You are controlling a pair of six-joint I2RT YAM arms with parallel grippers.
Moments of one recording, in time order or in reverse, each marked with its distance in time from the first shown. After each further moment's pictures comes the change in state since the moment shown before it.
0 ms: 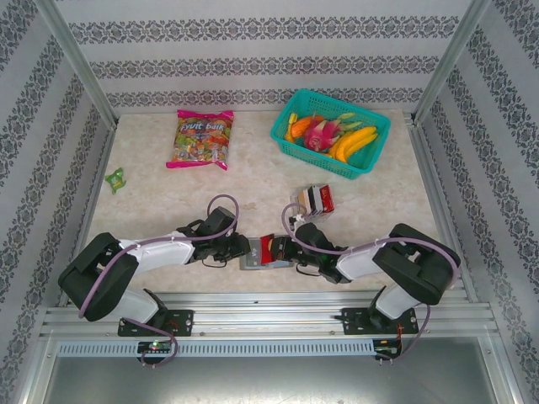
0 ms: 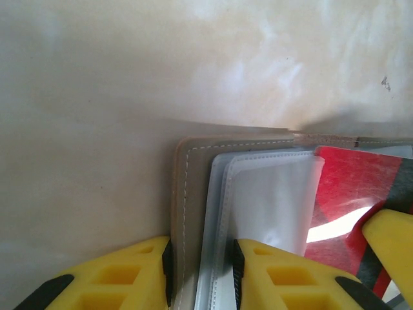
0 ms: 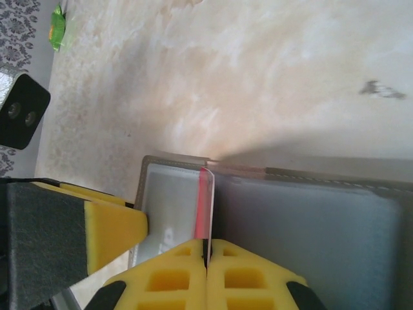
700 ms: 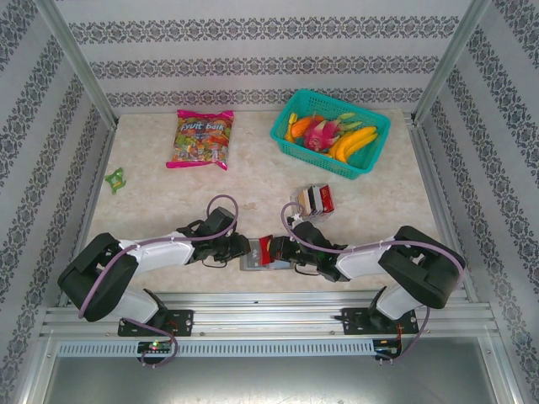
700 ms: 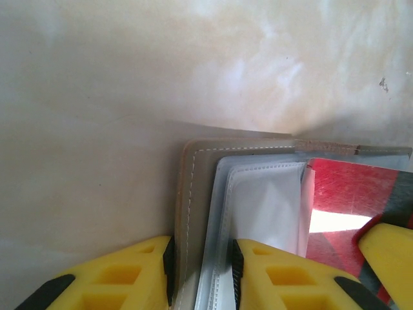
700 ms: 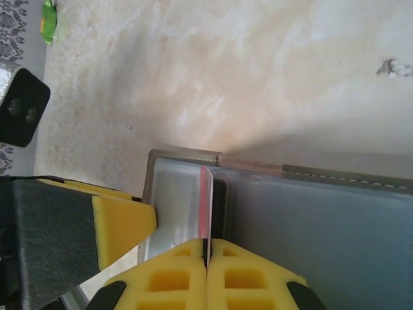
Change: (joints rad) left arm 0.000 -0.003 -0.004 0.007 0.003 -0.015; right arm 0.010 -0.049 0.027 -0.121 -0.009 0.035
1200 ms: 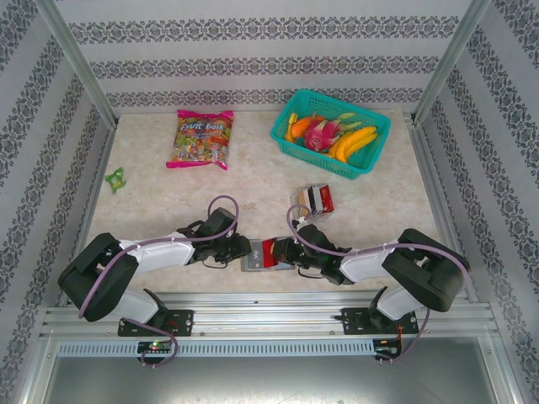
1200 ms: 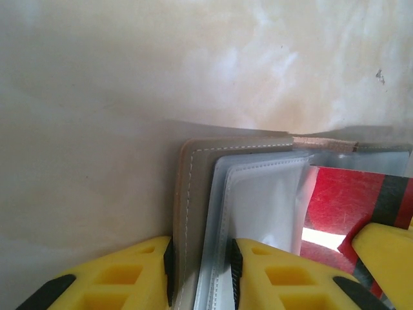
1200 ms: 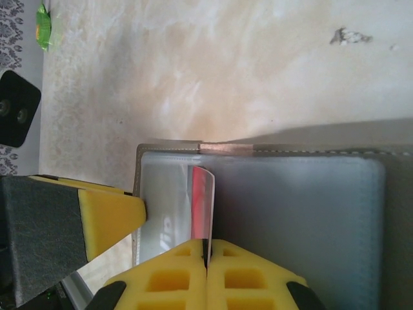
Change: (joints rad) left arm -0.008 0.000 -0.004 0.008 0.011 -0.007; right arm -0.006 -0.031 -0.052 0.015 -0.004 0.058
